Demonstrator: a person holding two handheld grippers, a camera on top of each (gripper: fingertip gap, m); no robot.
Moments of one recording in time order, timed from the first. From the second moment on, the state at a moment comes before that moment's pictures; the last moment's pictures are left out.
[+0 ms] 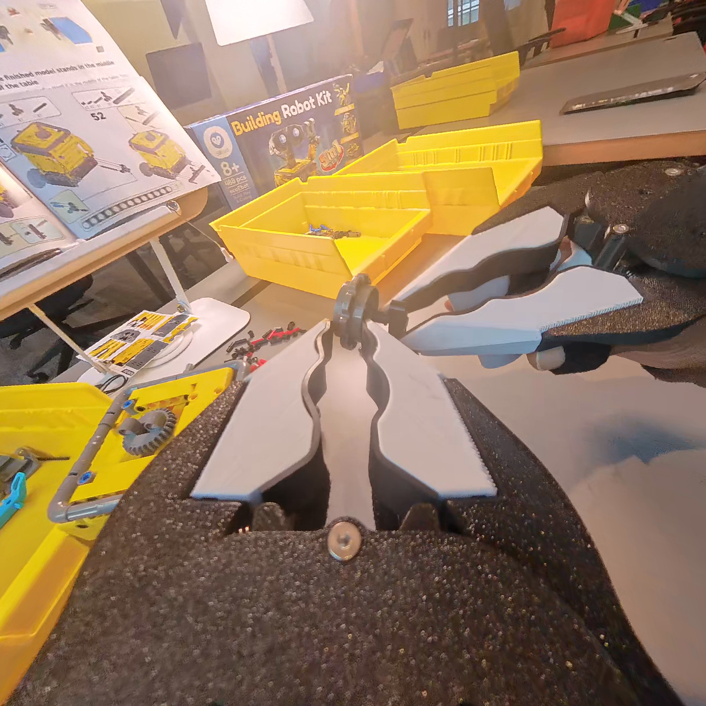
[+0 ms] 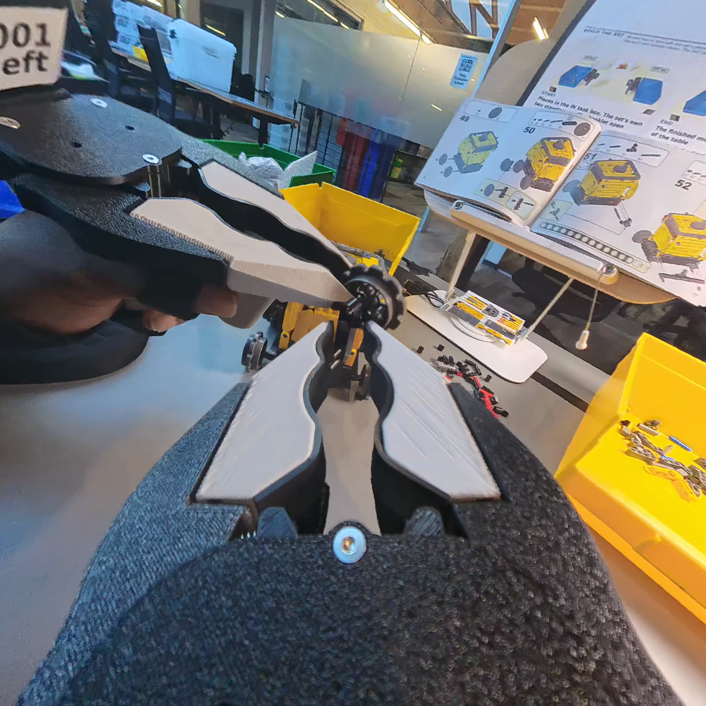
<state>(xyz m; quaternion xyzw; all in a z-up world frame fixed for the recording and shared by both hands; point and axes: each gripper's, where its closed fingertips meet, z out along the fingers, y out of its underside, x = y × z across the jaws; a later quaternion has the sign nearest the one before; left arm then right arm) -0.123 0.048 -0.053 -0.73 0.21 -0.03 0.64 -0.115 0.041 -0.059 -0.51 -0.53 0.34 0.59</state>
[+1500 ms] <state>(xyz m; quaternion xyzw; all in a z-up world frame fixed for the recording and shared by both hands) -0.085 0.026 -0.130 -0.77 0.42 -0.12 0.47 -0.093 0.025 -0.126 -0.34 -0.82 0.25 0.39</state>
